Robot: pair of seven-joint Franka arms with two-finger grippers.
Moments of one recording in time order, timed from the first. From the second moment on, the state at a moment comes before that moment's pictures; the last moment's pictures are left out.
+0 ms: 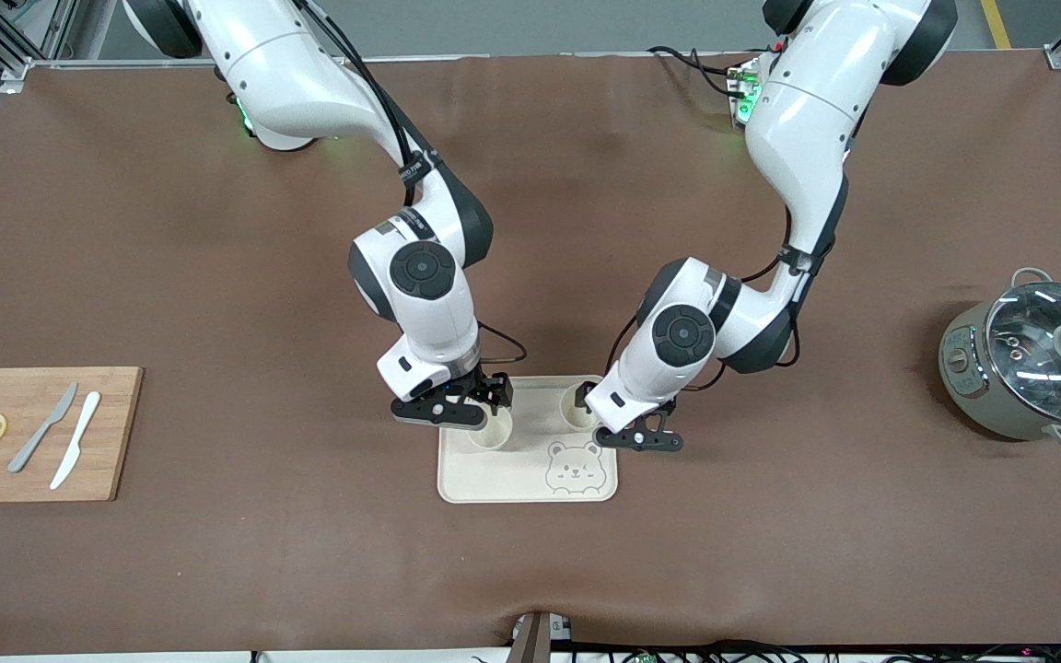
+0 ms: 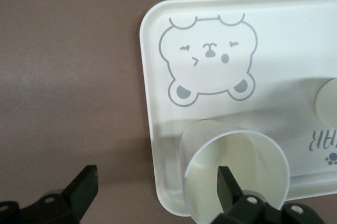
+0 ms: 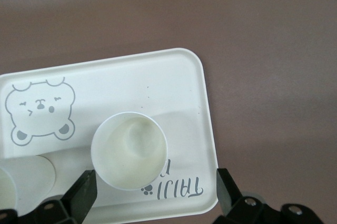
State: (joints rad) left arm -0.44 0.82 -0.12 -1.38 0.01 2.28 -0.44; right arm 0.64 0.75 -0.05 -1.36 -0.10 2.28 0.78
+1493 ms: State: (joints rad) left arm -0.44 0.81 -0.11 -1.34 0.02 2.25 -0.50; right arm 0.64 0.89 -0.08 -1.34 -0.18 2.44 0.78
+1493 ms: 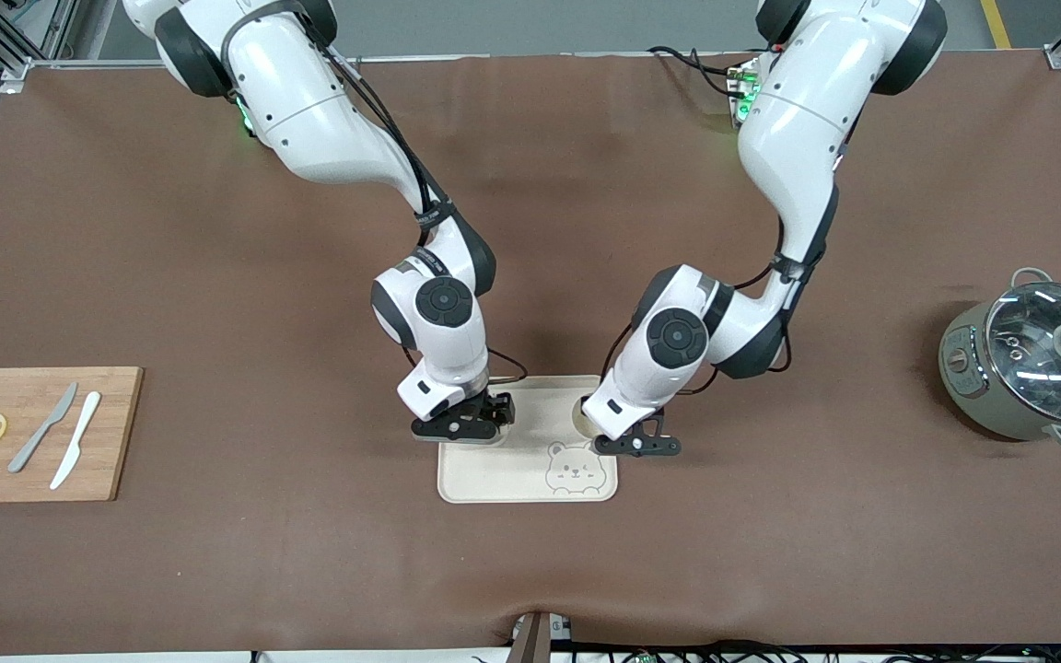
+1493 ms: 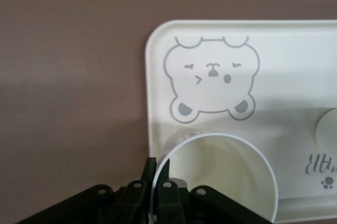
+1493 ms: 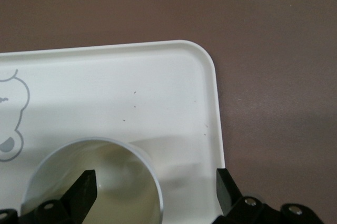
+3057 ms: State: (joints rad) left arm -0.02 0.26 -0.17 -2.30 -0.06 2.73 0.18; right arm 0.62 0.89 -0.06 -1.32 -0.18 2.43 0.78
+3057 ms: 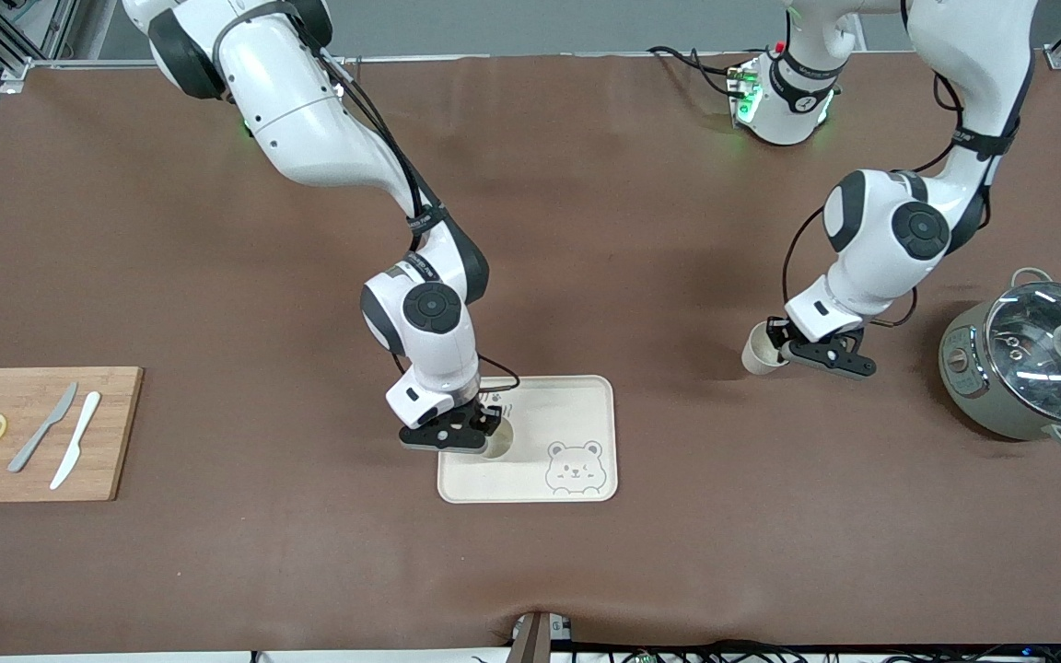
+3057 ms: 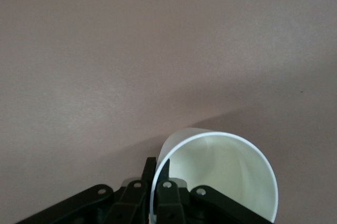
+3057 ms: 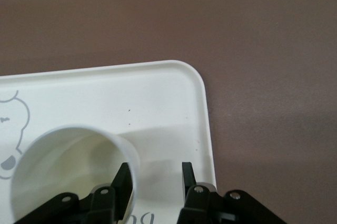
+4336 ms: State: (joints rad) left arm -0.02 0.27 -0.17 -2.30 -0.06 2.70 0.23; right arm 0.60 0.86 0.00 -1.28 -0.15 2.34 0.78
